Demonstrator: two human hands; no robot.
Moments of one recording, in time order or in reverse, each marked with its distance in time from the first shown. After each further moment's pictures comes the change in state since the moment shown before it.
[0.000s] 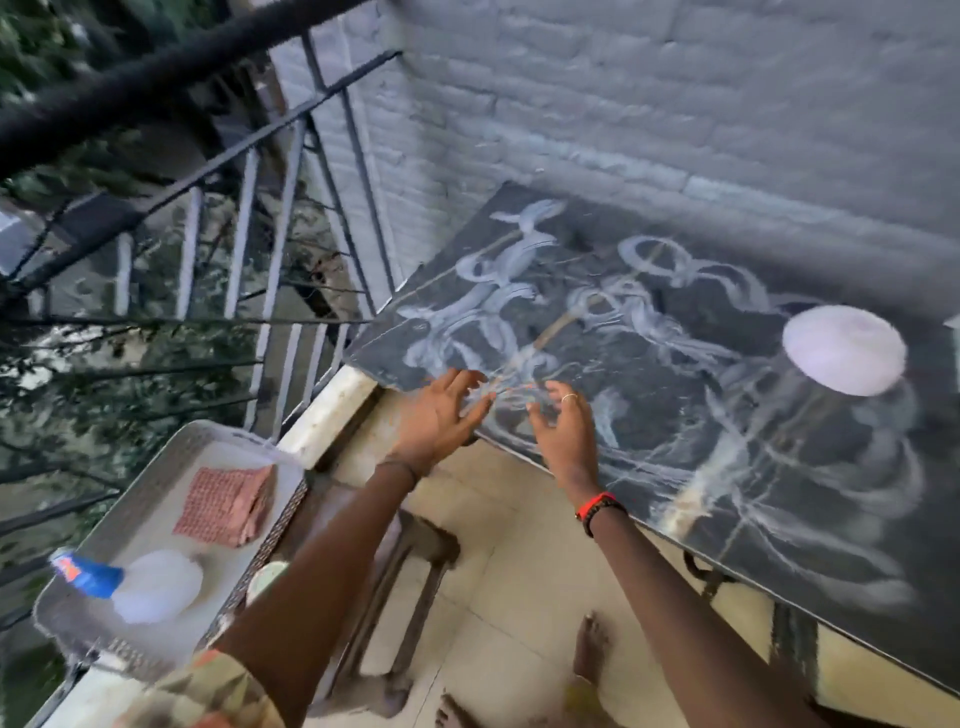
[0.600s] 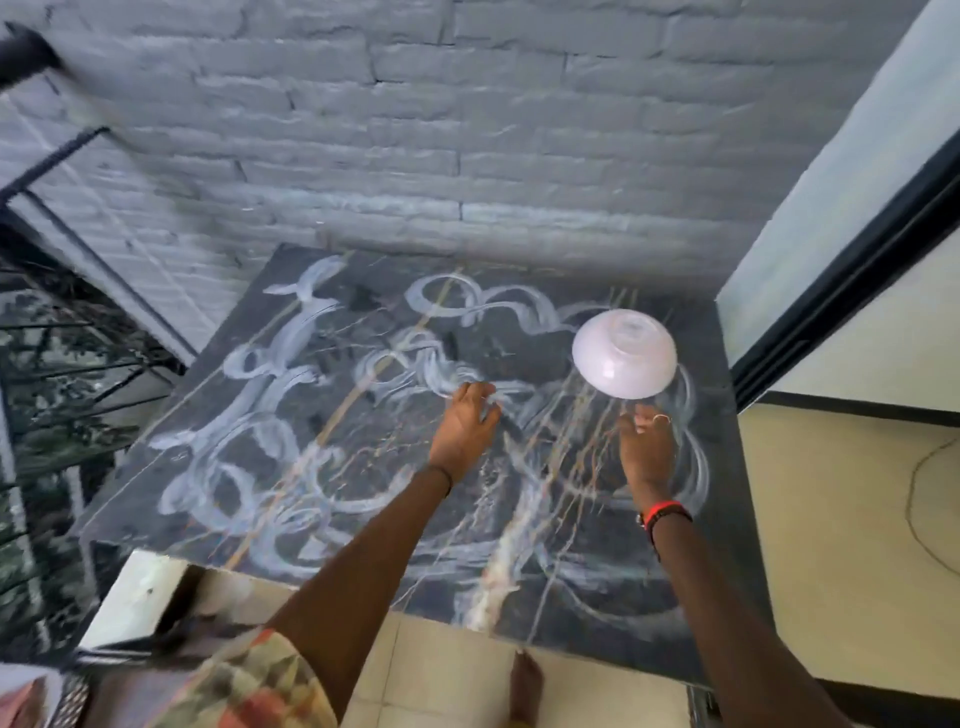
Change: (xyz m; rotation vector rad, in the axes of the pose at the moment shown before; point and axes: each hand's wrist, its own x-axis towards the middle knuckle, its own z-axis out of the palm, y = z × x) left_hand 0.176 0.213 0.220 -0.277 -0.298 -0.046; right_hand 0.106 0.203 -0.283 0.103 0.530 0.541
